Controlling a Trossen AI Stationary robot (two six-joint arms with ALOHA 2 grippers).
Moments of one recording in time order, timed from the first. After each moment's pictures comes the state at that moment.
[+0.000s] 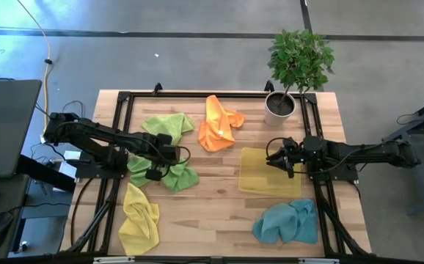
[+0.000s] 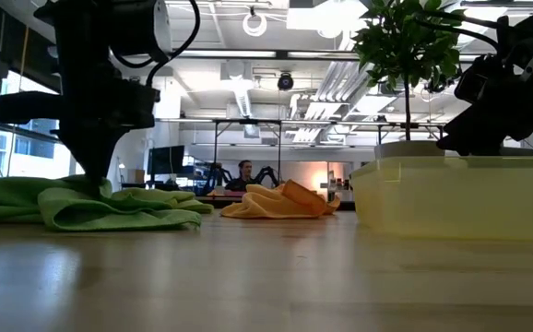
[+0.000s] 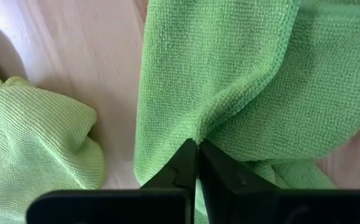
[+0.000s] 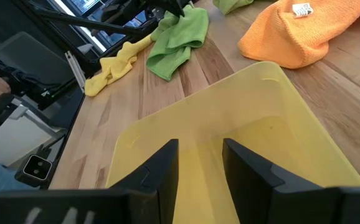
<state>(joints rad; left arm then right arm) 0.06 1.40 0.79 -0.85 -0.17 0.18 -0.08 0.35 0.03 0.00 -0.17 0.52</state>
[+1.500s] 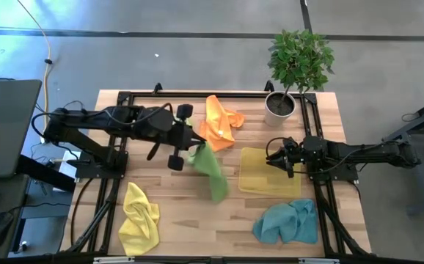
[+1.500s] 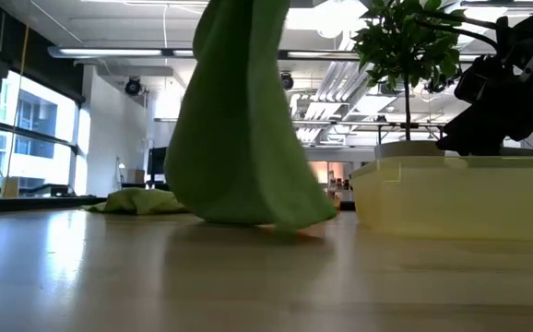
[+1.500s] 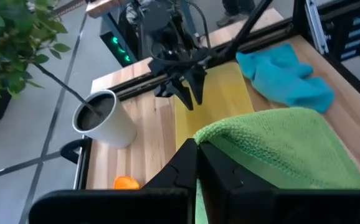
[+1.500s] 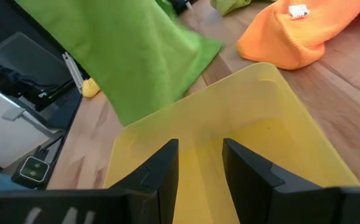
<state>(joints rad) -0.01 1.39 1.60 -0.73 -0.17 0.30 -0.08 0.35 0.03 0.00 -0.16 0.52</state>
